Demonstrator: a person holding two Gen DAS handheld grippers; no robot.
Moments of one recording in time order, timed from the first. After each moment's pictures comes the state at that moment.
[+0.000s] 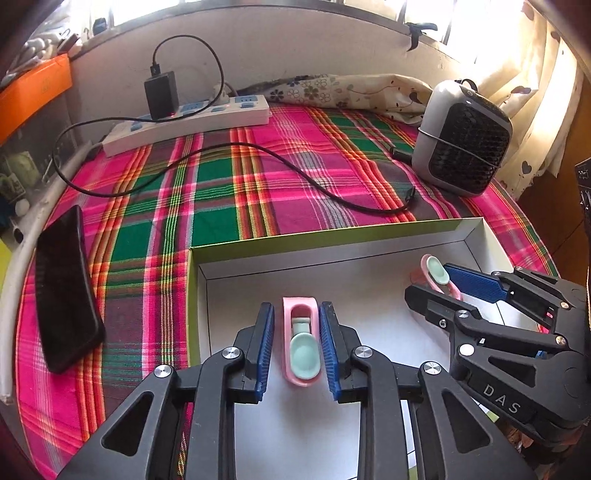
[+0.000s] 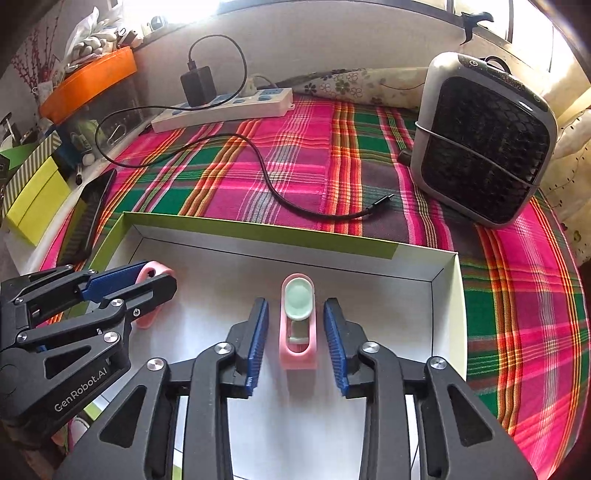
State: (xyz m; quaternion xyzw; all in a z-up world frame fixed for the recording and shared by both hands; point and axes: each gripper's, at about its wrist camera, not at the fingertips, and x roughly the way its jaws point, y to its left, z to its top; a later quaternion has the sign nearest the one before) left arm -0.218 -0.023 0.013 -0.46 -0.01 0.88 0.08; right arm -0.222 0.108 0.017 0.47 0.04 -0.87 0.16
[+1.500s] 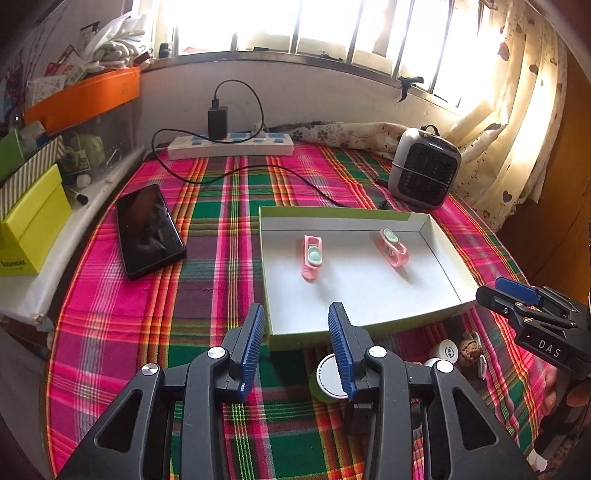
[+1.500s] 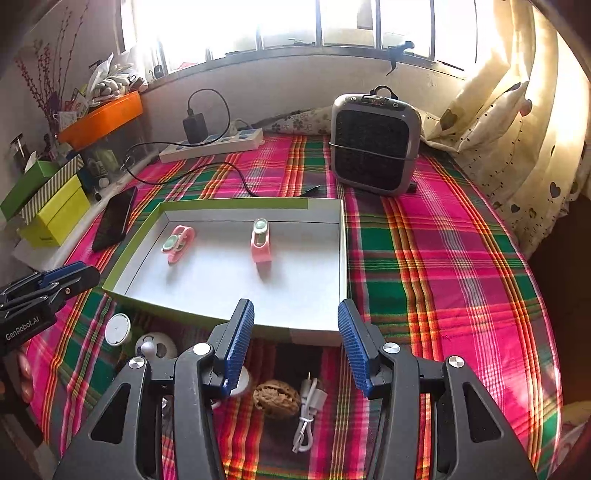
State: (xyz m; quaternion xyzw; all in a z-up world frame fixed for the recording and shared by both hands) left arm -0.089 -0.061 0.057 -0.39 -0.05 0.92 0.06; right arm -0.104 0.170 0.062 0.40 0.01 -0.91 0.11
